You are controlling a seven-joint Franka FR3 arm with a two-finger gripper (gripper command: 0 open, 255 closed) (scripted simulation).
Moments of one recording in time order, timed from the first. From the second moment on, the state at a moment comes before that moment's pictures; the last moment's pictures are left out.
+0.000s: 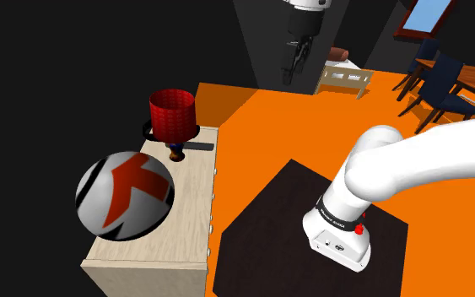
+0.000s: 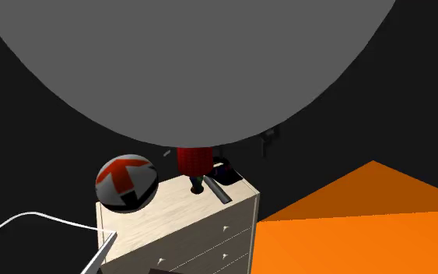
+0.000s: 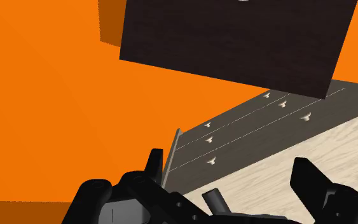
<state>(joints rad) 0.02 -0.83 -0.02 -2.36 -0.08 1.49 -0.13</state>
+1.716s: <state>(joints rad) 0.07 0.03 0.13 -1.86 -0.03 1.84 0.15</state>
